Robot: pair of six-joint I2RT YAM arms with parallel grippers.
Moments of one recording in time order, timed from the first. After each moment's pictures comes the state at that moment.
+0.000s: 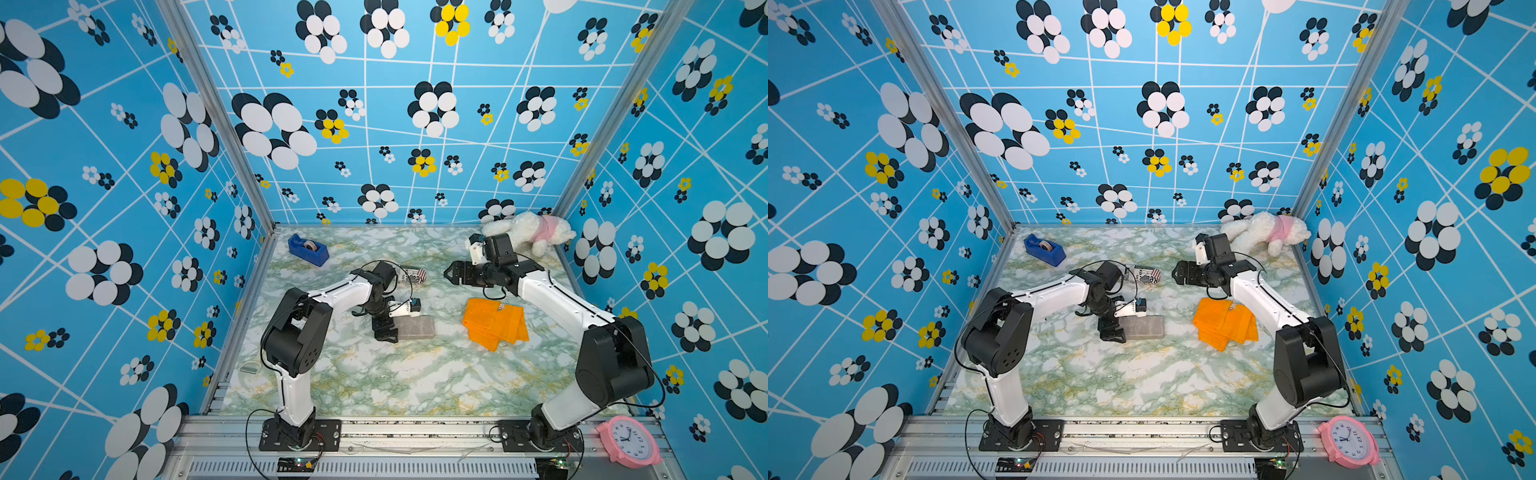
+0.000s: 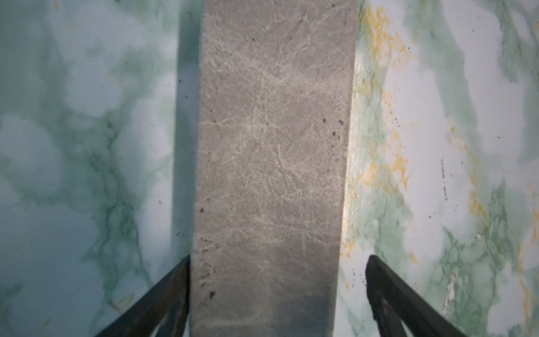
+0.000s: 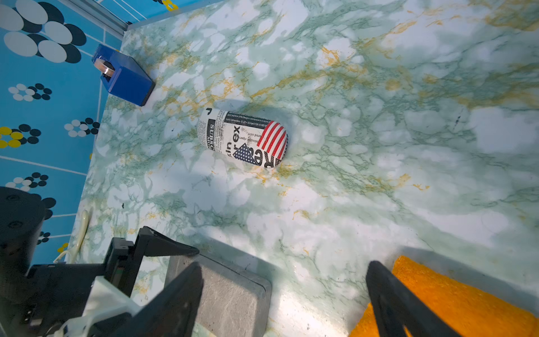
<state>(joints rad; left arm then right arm) -0.52 1.89 1.25 -0.78 0.40 0.92 0.32 1.61 1.21 -0.45 -0.27 0.32</state>
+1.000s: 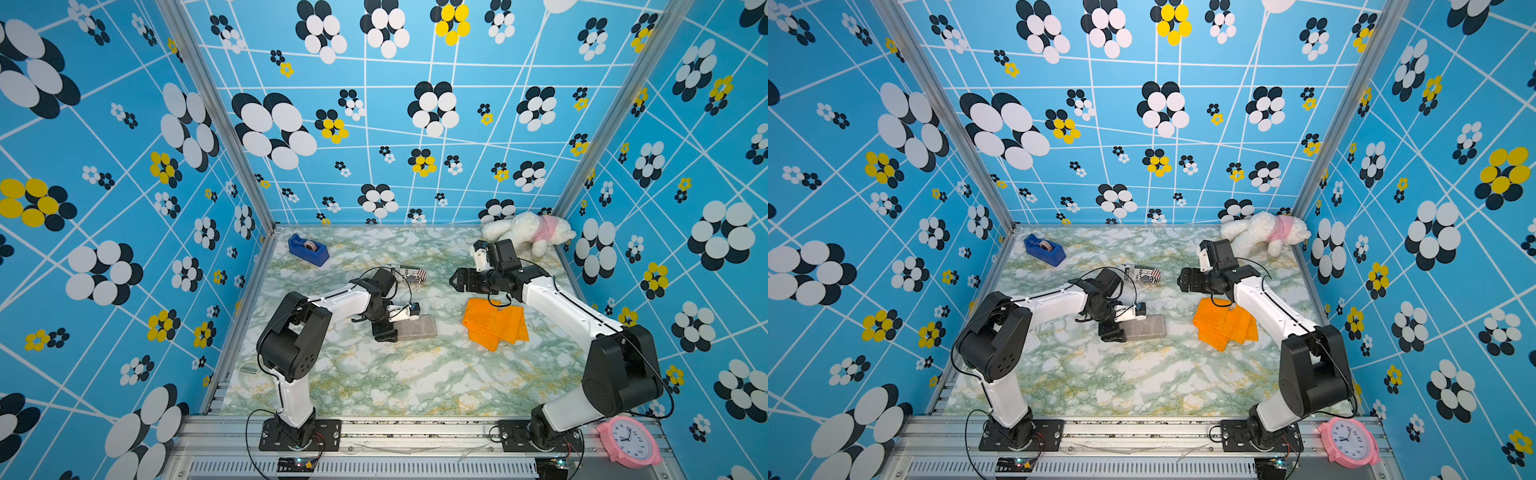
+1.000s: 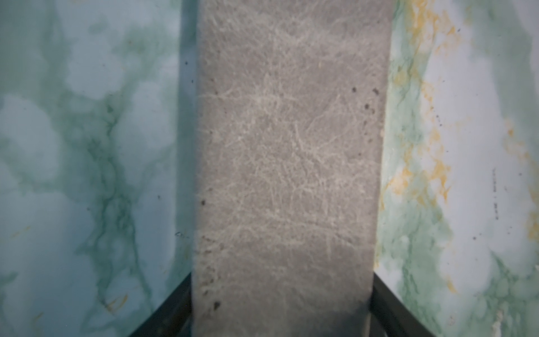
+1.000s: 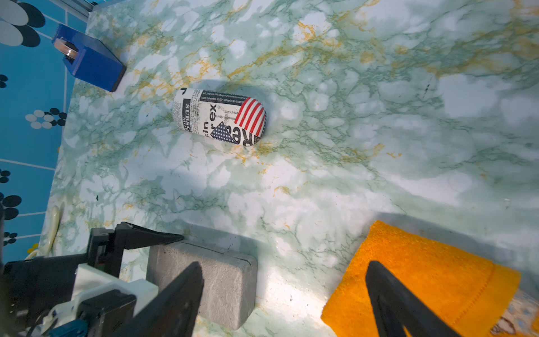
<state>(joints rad) -0.55 1.84 1.12 -0.61 0.34 0.85 0.32 1.54 1.15 -0.52 -0.19 0.30</state>
